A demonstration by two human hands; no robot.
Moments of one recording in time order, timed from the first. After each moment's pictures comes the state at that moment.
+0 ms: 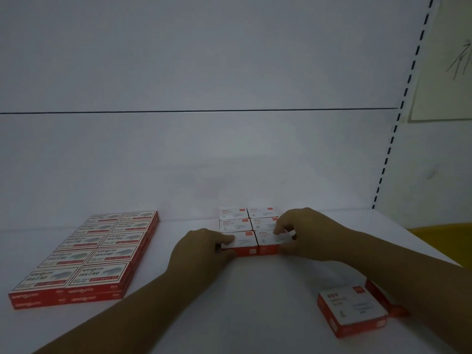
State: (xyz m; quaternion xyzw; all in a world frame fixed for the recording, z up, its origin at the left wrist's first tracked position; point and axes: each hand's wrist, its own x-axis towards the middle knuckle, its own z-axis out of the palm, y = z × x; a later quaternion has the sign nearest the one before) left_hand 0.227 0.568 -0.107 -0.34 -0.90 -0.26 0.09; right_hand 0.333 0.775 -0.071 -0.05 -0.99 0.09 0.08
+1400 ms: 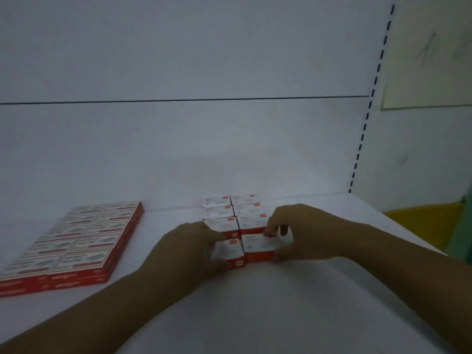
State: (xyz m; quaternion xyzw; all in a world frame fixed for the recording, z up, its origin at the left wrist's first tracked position) left_hand 0.280 0.545 -0.077 -0.48 -0.86 -0.16 0.08; right_hand 0.384 0.760 -0.059 -0.03 -0.99 0.10 0.04
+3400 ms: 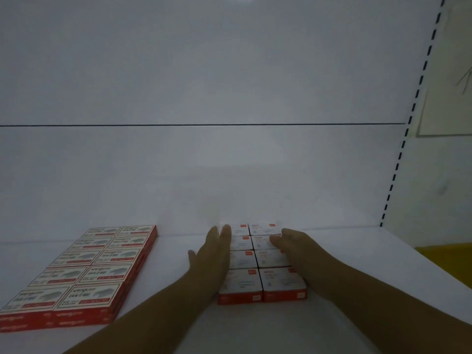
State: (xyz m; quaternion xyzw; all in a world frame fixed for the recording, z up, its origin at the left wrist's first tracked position) left_hand 0.225 0.607 -0.088 -0.21 -0.84 -0.49 -0.10; right_hand 0.323 0.741 -0.077 -0.21 -0.78 0.58 0.12
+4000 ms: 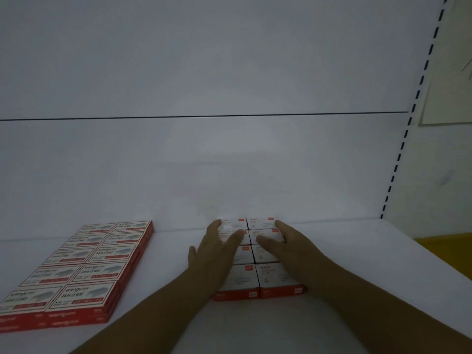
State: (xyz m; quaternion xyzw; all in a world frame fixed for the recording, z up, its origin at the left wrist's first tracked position) left_hand 0.227 0.607 -0.097 -0.23 -0.84 -0.49 -0.10; right_hand 0.320 0.741 -0.087 -0.18 -0.84 0.50 0.12
